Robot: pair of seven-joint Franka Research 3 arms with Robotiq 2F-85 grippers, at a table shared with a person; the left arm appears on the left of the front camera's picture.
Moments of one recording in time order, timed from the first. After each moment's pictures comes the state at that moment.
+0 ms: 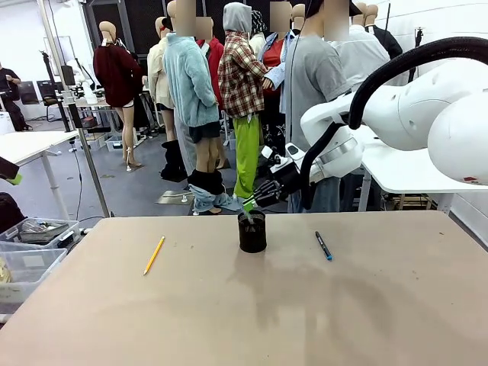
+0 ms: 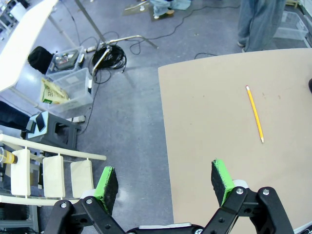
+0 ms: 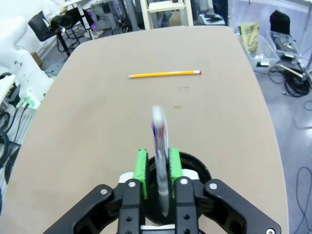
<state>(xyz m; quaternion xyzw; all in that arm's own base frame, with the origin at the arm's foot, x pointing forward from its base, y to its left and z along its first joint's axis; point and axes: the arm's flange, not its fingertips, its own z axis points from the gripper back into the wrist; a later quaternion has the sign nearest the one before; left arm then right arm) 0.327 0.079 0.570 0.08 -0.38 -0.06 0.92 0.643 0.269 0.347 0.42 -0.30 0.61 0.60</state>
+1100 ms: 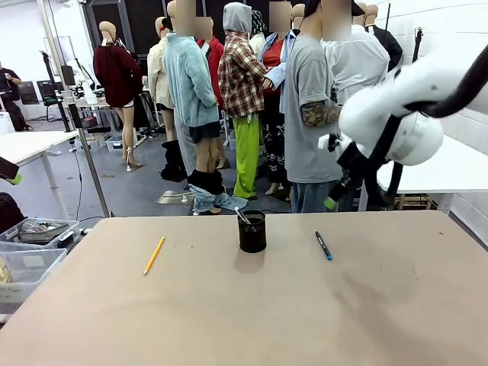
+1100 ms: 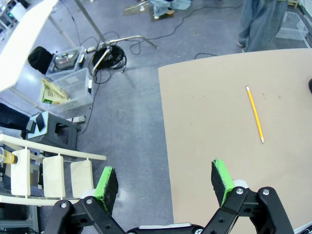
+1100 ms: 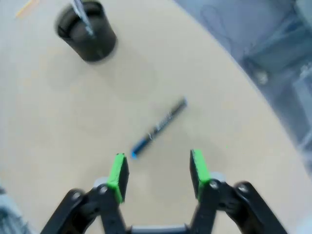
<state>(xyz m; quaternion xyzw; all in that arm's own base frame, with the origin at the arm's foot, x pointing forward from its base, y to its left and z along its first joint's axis) 0.327 0.079 0.570 0.08 -0.38 -0.06 0.92 0.543 0.109 0.426 0.09 -0.21 0.41 0.88</state>
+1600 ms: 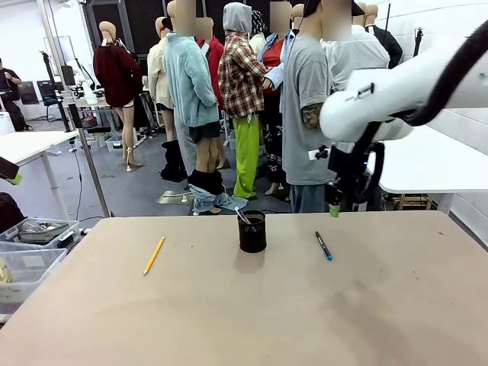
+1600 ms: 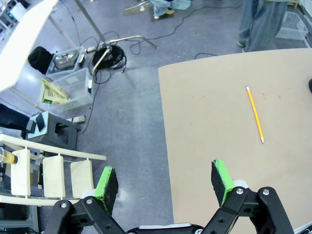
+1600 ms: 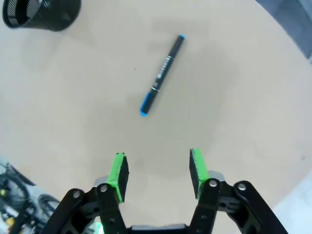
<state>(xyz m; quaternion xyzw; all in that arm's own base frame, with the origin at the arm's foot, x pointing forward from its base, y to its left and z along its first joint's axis) 0.327 0.079 0.570 0.08 -0.38 -0.06 0.92 0.571 0.159 0.435 0.04 -0.02 0.30 0.95</state>
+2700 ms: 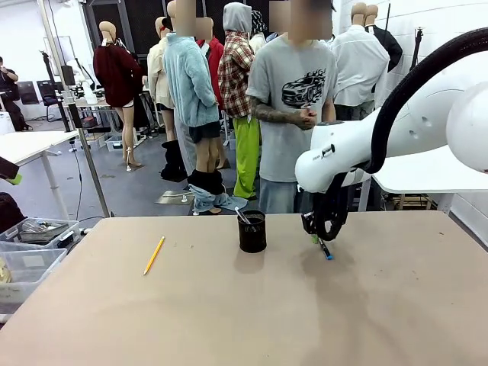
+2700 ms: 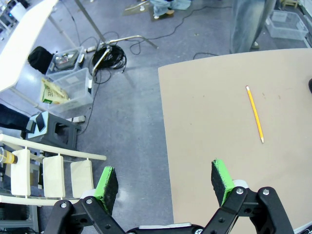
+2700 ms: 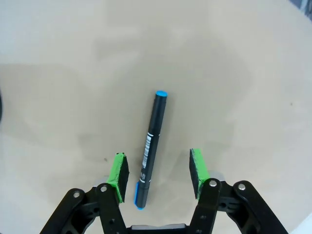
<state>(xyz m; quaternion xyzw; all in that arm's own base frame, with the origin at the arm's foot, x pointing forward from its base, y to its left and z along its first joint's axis) 0.327 0.079 0.570 0.08 -0.38 -0.06 0.92 0.617 0.195 0.310 -0.02 -0.02 0.16 0.99</state>
